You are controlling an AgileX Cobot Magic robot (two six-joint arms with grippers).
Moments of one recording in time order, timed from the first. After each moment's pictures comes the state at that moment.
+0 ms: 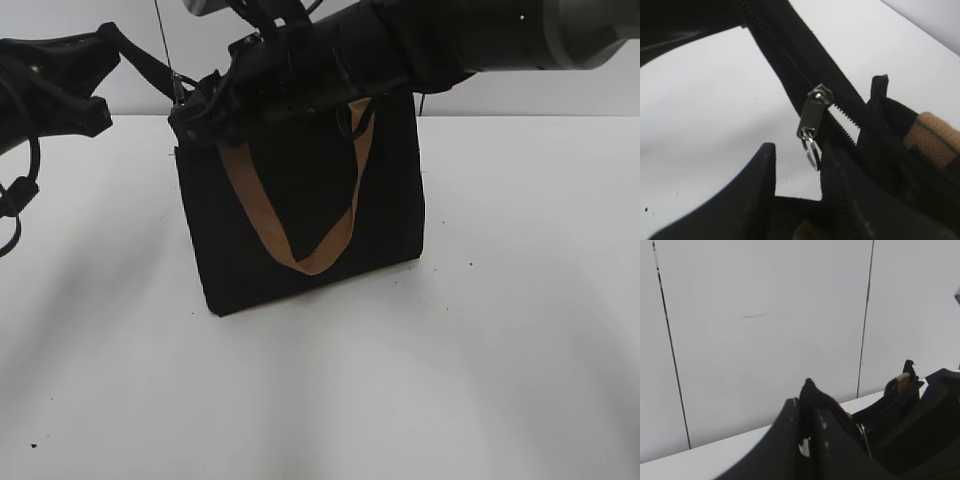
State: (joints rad) left arm -0.27 1.43 -0.56 0.28 -0.86 -0.14; right arm 0.59 1.99 -1.46 1.25 0.45 -1.38
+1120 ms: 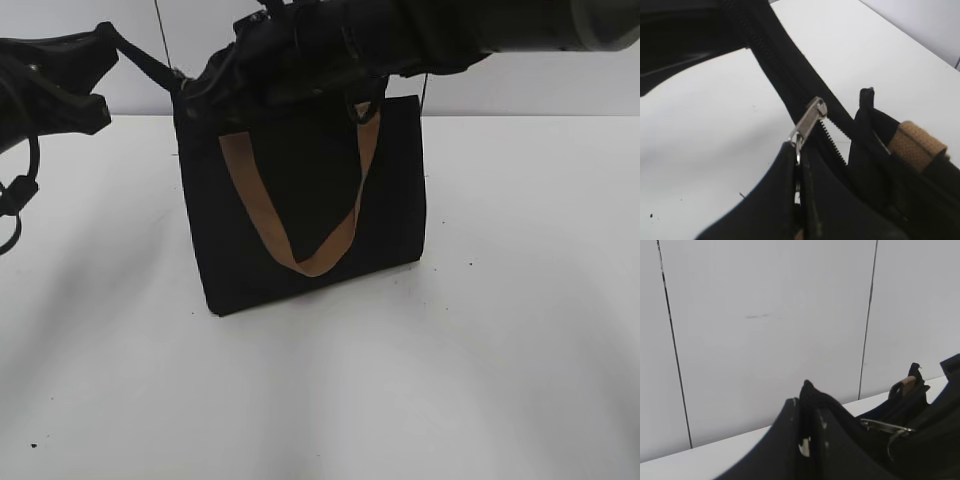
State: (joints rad) left arm -0.27 1.43 -0.56 0.26 -0.86 -0.14; right arm 0.59 1.95 -1.46 1.20 0.44 -1.32
